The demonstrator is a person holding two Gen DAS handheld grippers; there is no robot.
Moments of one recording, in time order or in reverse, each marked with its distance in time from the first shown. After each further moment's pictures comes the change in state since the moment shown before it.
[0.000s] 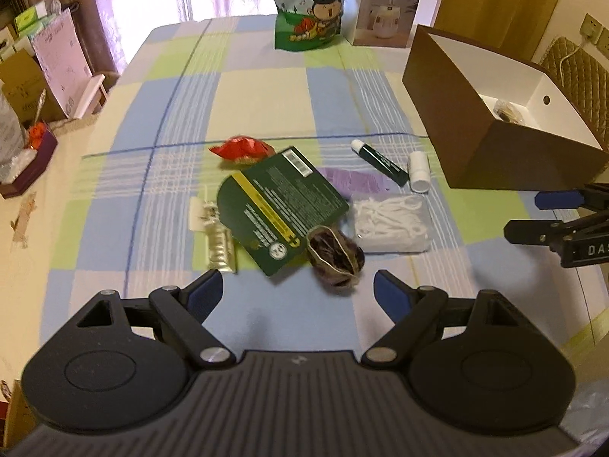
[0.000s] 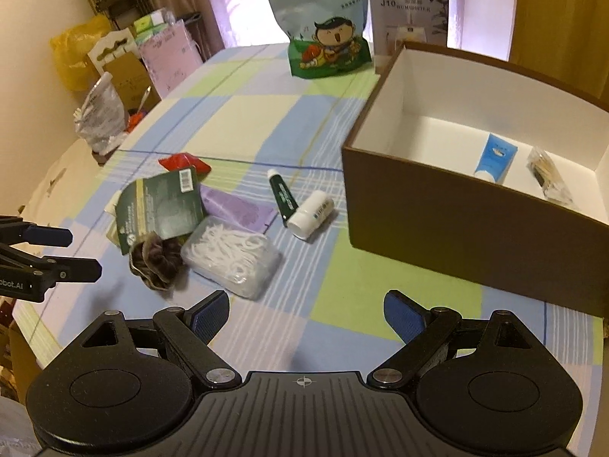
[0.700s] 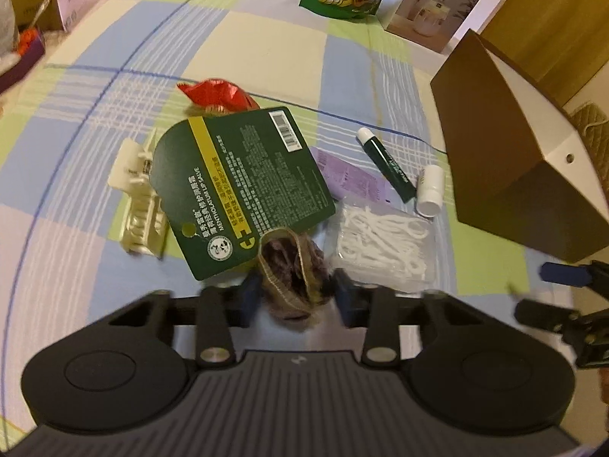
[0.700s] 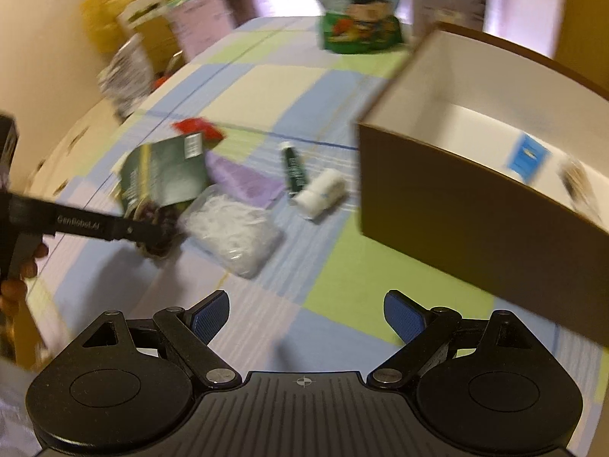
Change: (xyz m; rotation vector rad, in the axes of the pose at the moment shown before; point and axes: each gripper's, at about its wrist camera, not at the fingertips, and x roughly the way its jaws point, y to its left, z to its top) left arm 0.079 0.003 0.005 -0.282 0.066 -0.116; right arm 0.018 0.000 0.003 -0.183 0.071 0.099
